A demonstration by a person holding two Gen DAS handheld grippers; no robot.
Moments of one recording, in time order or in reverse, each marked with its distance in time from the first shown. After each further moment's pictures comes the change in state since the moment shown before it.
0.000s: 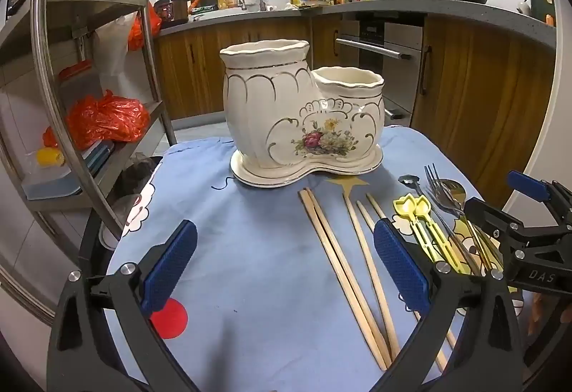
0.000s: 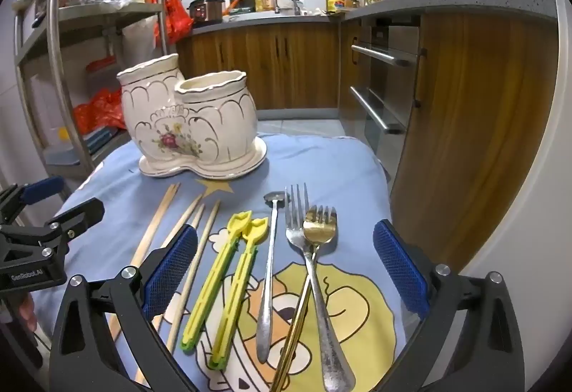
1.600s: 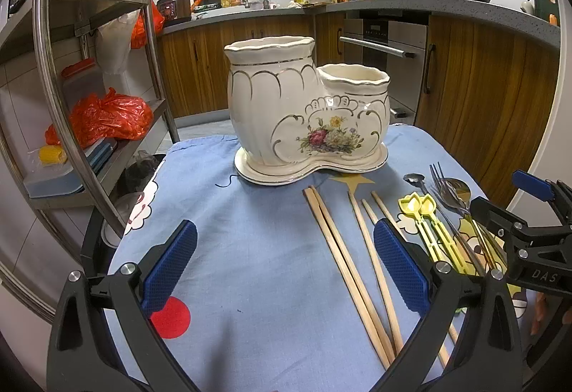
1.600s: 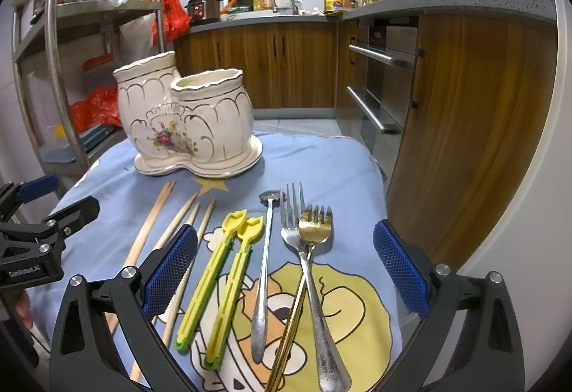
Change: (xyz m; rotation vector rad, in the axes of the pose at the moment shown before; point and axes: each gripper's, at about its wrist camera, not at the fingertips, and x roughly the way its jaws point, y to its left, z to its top) left arm 0.003 0.004 -0.002 0.000 0.005 0.011; right arm 0.004 -0.004 -0.001 -0.003 -0.002 -0.009
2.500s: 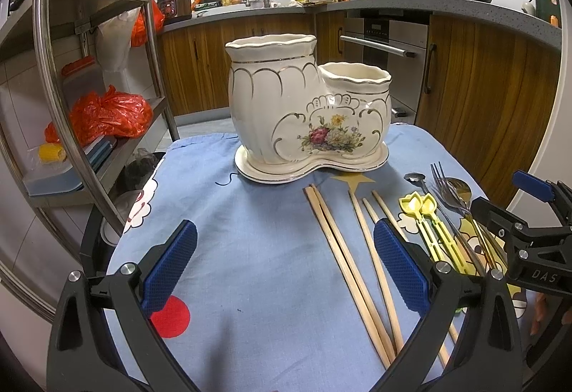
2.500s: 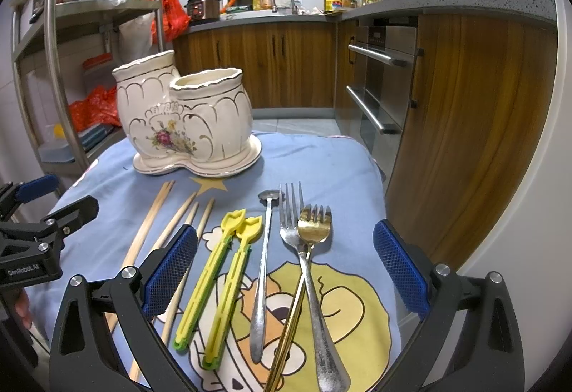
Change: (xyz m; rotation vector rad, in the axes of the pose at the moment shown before) left arm 0.001 -0.001 0.001 0.001 0.008 0.003; right arm 0.001 0.001 0.000 -0.004 0.002 -0.002
